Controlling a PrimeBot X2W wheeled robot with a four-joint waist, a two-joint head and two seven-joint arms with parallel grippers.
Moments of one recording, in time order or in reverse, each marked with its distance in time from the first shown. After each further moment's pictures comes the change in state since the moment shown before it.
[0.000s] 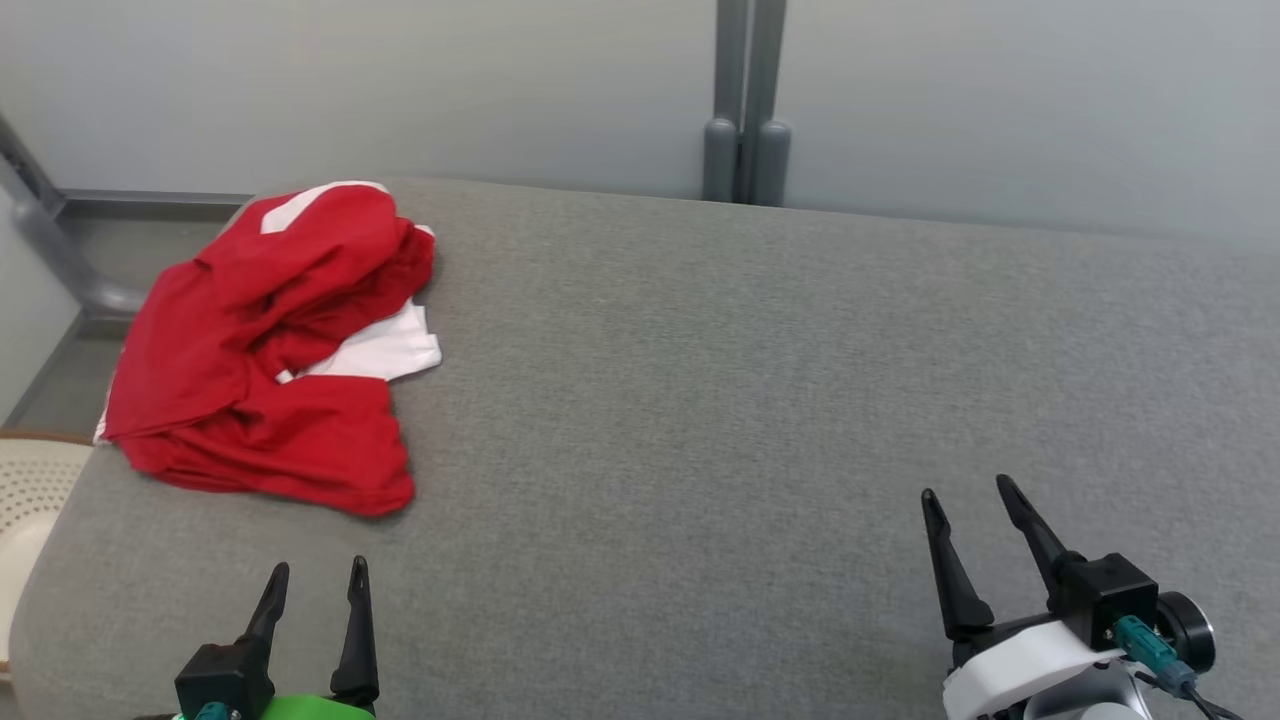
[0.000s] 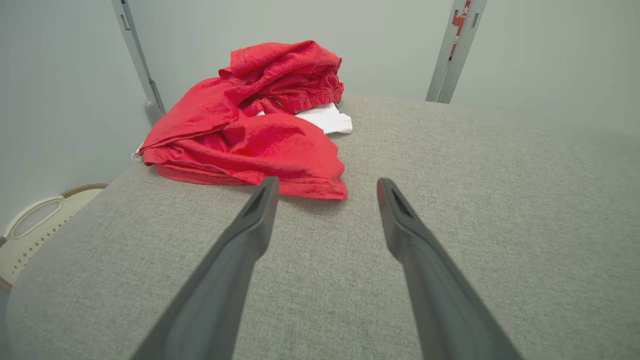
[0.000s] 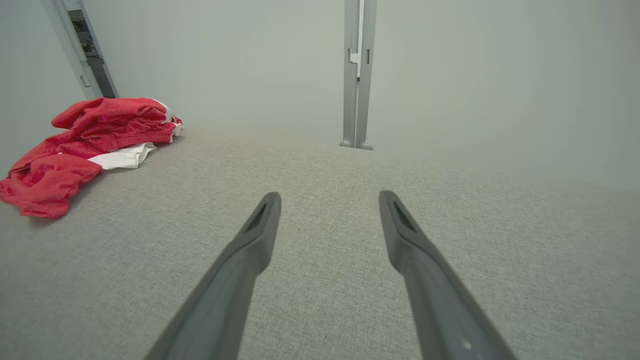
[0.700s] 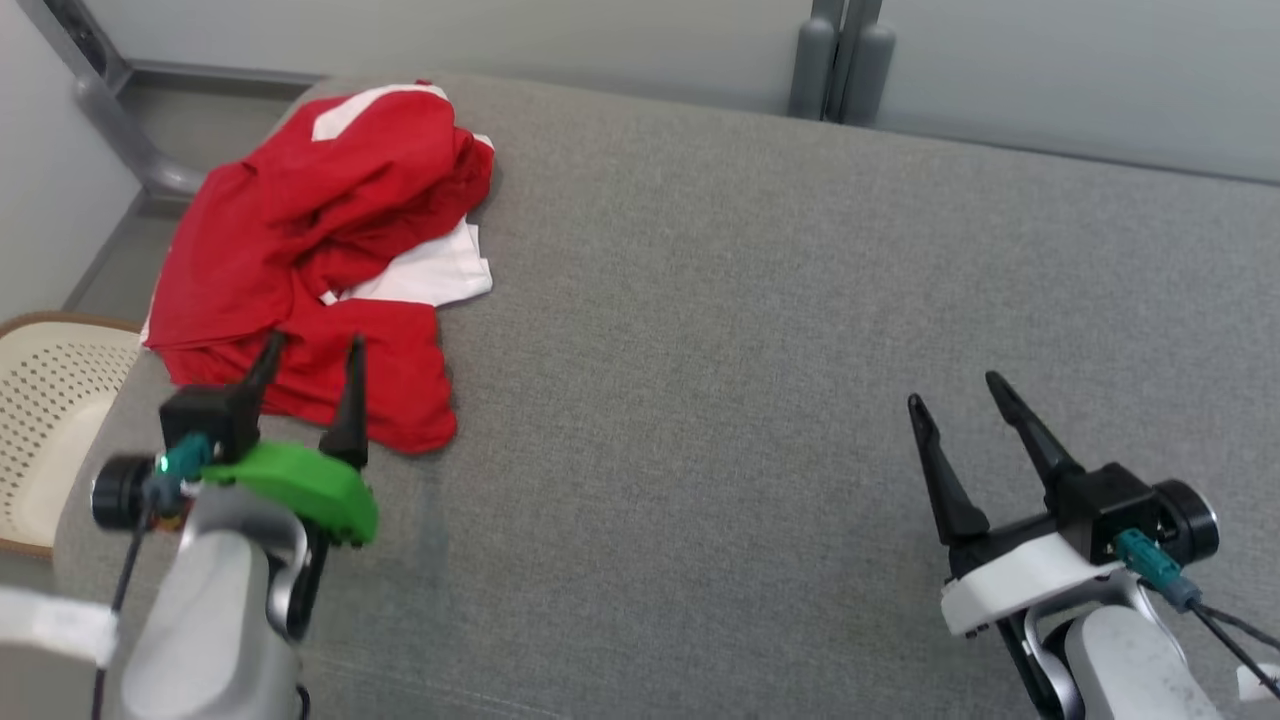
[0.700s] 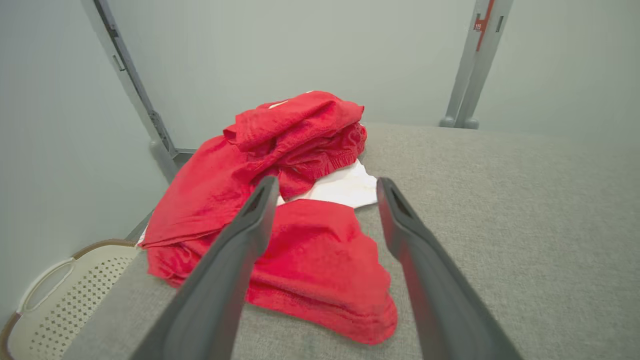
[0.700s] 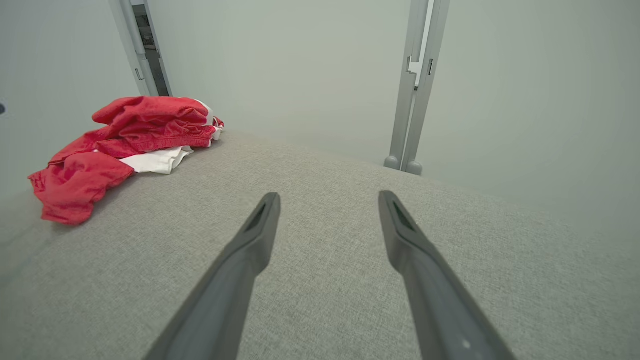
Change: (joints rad) left arm -0.413 0.092 -0.115 0.179 -0.079 0.000 0.091; right arm -0.140 -0.063 0.068 -0.018 0.008 0.000 0.000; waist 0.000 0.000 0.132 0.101
